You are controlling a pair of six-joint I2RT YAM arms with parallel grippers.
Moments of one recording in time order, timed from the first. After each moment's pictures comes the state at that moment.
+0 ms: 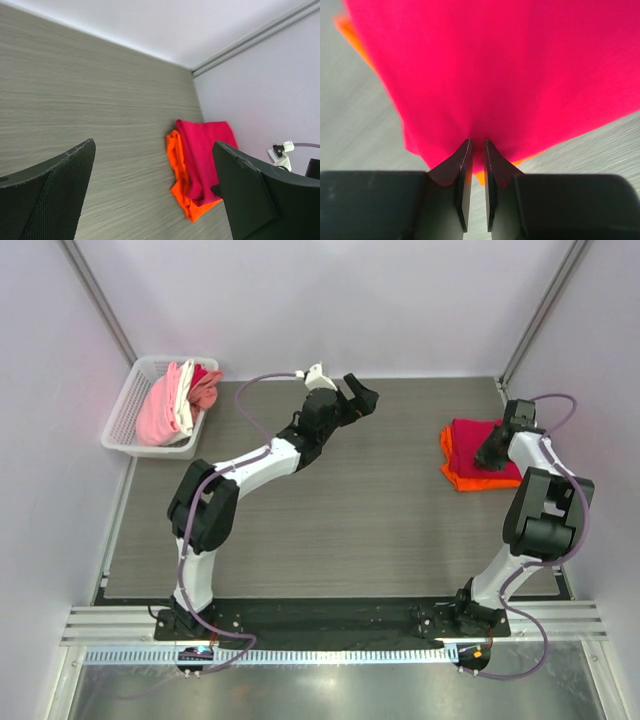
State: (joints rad) left arm -0.69 2.00 1.54 0.34 -0.21 -0.82; right arm -0.29 1.73 1.26 -0.51 0.01 0.40
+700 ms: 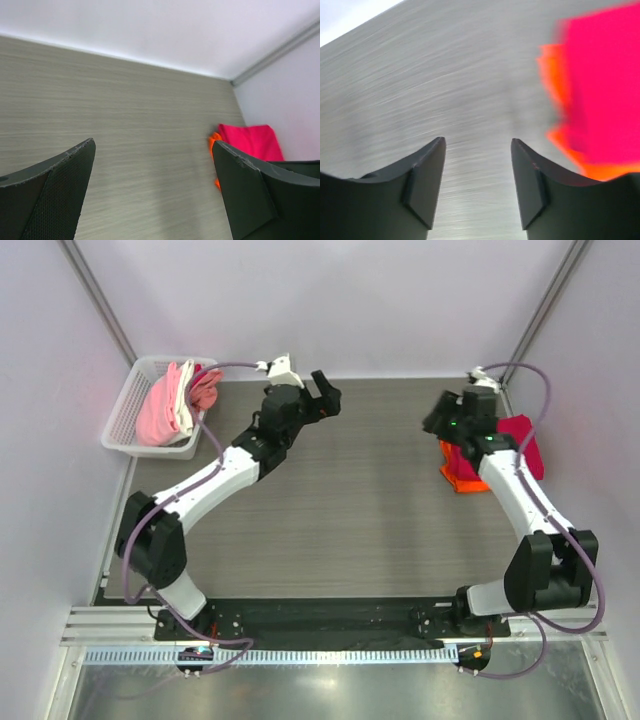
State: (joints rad) left arm -0.63 1.67 1.37 0.15 -0.28 -0.60; right arm 0.01 1.39 1.14 -0.32 0.04 0.43
